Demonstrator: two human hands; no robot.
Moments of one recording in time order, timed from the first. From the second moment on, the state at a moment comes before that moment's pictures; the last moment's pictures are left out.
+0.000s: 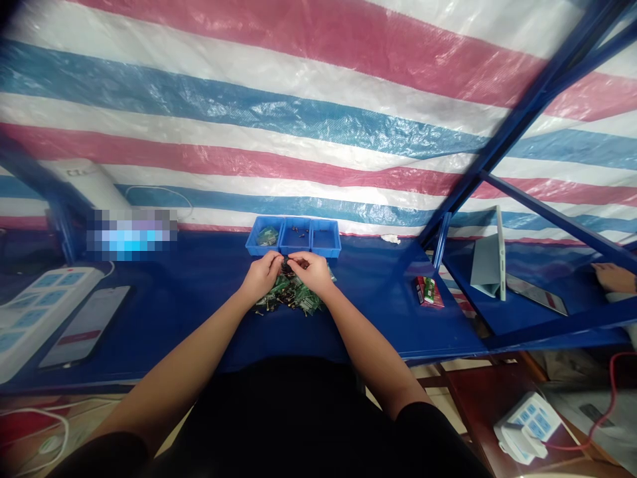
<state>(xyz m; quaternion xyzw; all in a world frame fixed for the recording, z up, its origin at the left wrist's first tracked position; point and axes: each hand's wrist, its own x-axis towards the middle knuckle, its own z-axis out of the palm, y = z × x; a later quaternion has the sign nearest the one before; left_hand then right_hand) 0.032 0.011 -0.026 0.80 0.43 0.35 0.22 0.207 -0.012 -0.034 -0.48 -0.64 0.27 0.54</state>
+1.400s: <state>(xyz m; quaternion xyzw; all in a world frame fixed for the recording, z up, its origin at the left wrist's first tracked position) 0.034 0.007 -0.023 0.82 0.42 0.34 0.19 0.263 0.000 -0.028 -0.77 -0.59 0.11 0.20</state>
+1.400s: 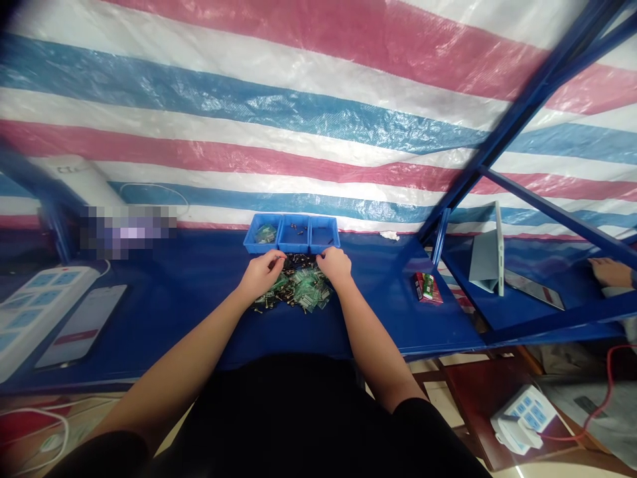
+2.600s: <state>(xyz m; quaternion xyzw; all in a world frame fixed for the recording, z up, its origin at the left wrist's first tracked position) 0.037 0.005 -0.023 0.83 0.36 0.38 0.21 0.219 -0.014 -0.017 -0.46 -0.61 0.45 0.46</state>
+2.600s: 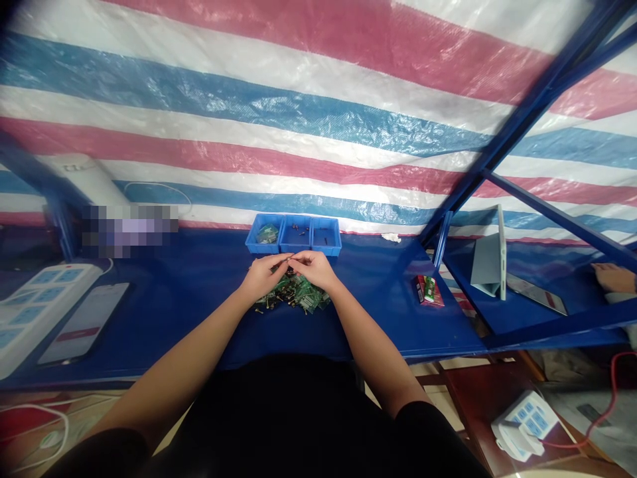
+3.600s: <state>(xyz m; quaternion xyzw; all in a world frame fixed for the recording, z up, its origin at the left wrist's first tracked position) 0.035 0.011 -0.027 0.85 0.39 0.34 0.11 0.216 -0.013 -0.025 -0.48 -0.63 0.38 0.49</state>
